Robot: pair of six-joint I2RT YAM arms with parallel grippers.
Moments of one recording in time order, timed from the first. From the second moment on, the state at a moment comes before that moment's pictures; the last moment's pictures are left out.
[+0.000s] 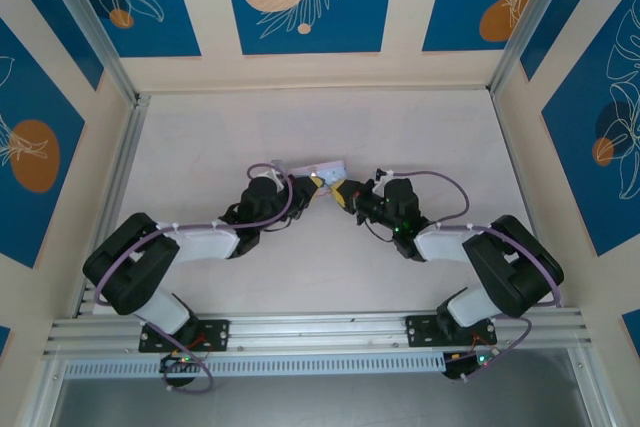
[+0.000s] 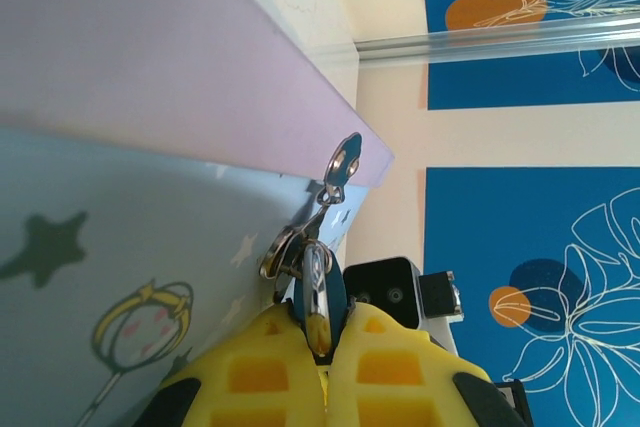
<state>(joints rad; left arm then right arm) -0.74 1.54 0.61 0.70 0.12 -1.42 0.56 1.47 0.43 0.82 -0.33 1.60</state>
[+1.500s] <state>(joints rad) -0.71 1.21 0.77 0.16 0.02 -1.05 0.31 1.39 0.53 0.58 -0.61 1.27</state>
